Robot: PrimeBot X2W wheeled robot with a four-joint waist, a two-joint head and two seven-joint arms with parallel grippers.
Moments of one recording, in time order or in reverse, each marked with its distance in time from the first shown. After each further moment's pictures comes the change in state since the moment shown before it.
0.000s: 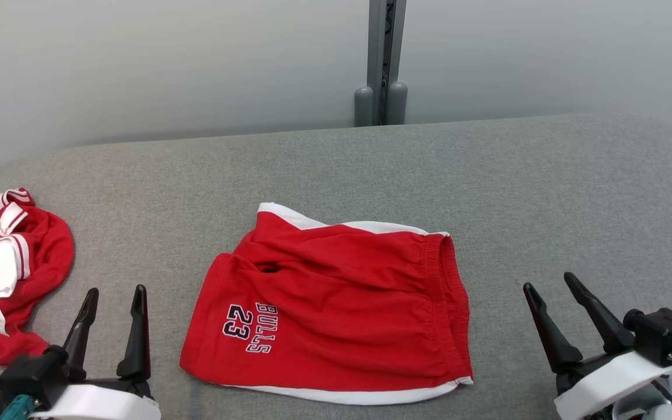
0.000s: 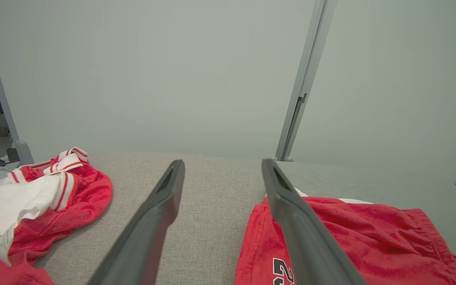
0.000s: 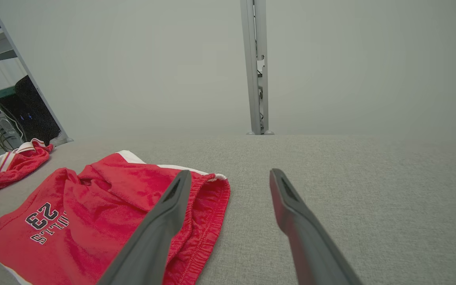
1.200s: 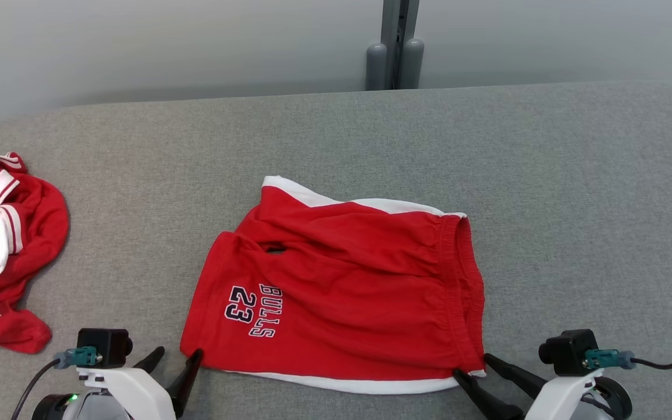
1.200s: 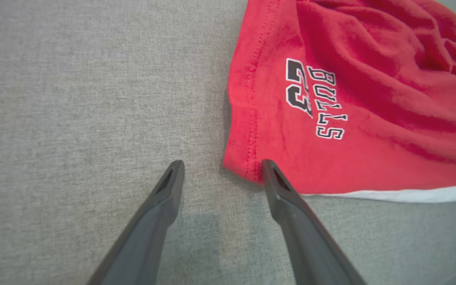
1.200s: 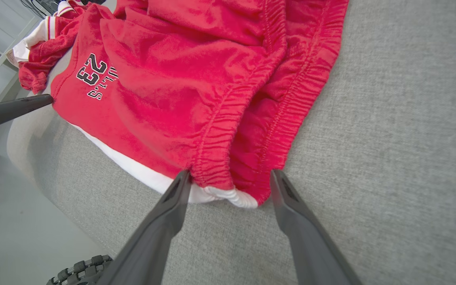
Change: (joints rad) left arm -0.034 0.146 -0.170 0.104 -0.194 -0.046 0.588; right arm -0.062 -0.162 0.403 0.031 0.370 0.000 0.305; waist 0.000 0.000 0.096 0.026
